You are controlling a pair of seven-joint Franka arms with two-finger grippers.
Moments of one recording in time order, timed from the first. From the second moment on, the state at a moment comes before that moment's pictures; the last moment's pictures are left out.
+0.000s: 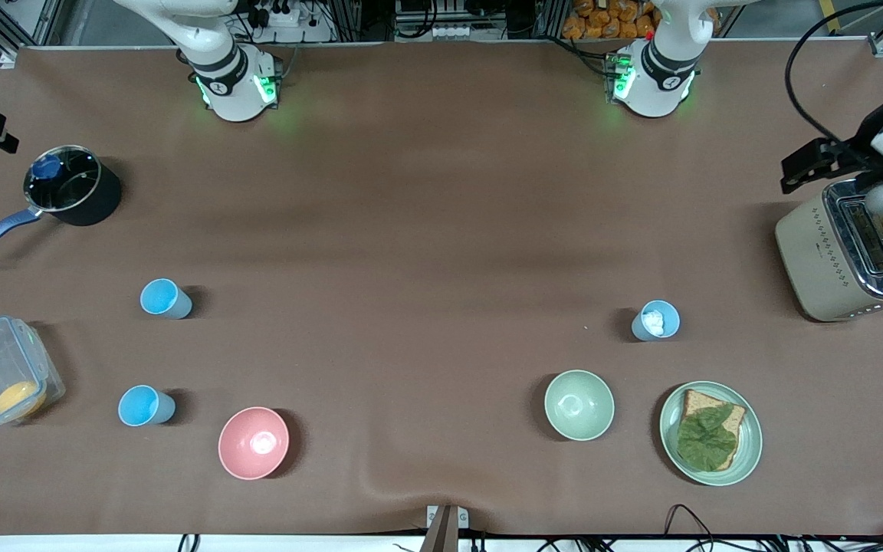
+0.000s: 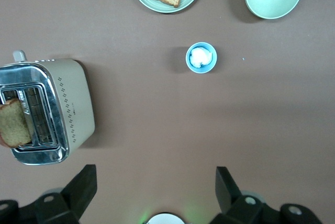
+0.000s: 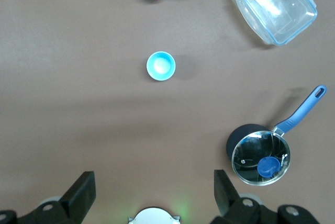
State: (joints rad) left arm 0.08 0.03 -0.18 -1.46 0.05 1.41 -0.07; right arm -0.12 -0.11 -0.03 -1.59 0.00 1.42 -0.11
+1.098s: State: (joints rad) left arm 0.09 0.36 -0.17 -1.61 0.03 1.96 -0.01; right arm -0.11 0.17 -0.03 -1.47 0.00 1.36 -0.11
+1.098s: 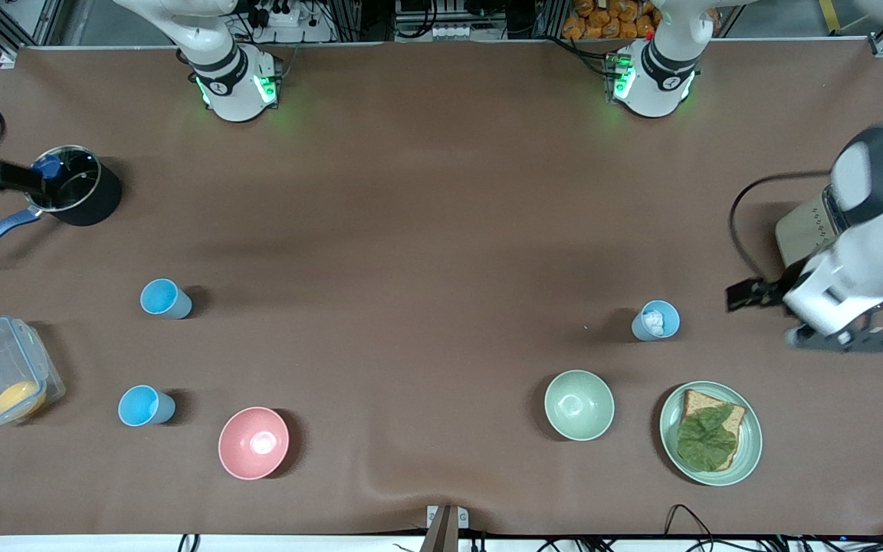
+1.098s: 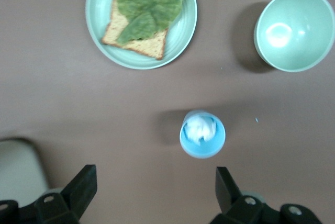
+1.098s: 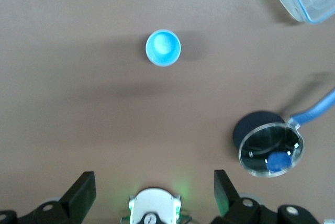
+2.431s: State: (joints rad) left arm 0.07 0.56 -0.19 -1.81 0.02 2.30 -0.01; right arm -0.15 0.66 -0.03 -1.55 0.00 1.81 -0.30
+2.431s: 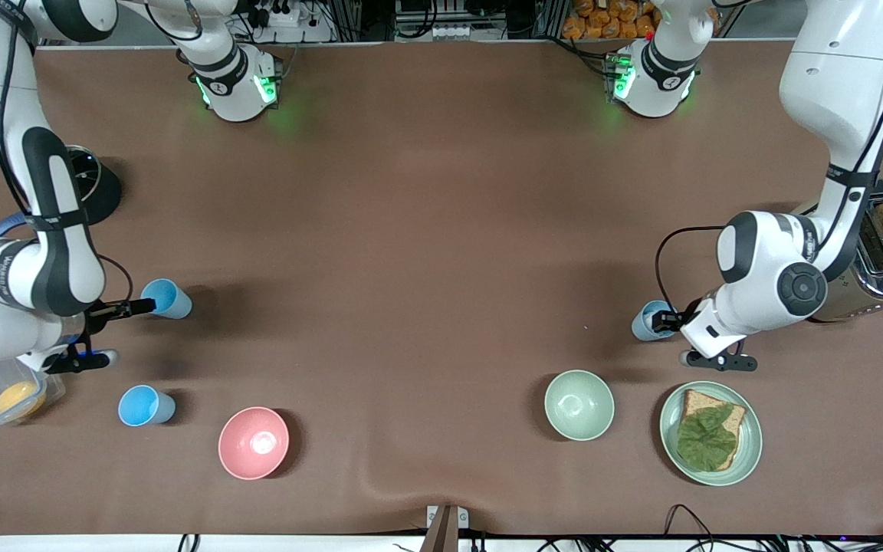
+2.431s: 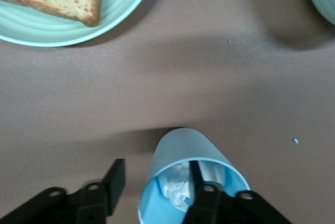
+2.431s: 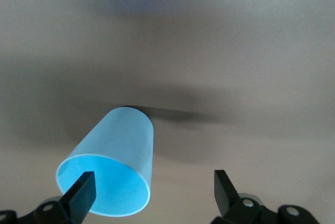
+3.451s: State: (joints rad) left arm -0.17 0.53 -0.44 -1.80 0.02 2.30 -0.61; right arm -0.15 0.64 -0.02 -1.57 0.00 1.84 -0.40
